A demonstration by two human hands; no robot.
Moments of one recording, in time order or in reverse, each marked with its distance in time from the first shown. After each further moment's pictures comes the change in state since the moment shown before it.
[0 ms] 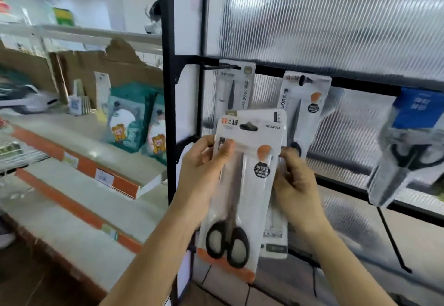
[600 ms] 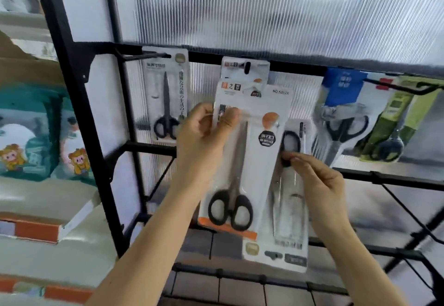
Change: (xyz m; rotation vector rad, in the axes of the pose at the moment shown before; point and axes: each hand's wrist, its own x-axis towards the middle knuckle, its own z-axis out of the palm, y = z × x) left_hand 0.053 -0.013 0.065 0.026 -0.277 0.191; right_hand -0.012 0.008 -0.067 -0.030 0.516 0.222
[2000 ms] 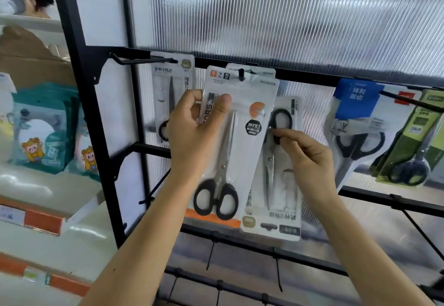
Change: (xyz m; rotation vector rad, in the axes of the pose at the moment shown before) left_hand 0.025 -0.008 0.012 0.259 0.239 0.241; right_hand 0.061 0.006 0.006 -0.057 -0.175 -0.115
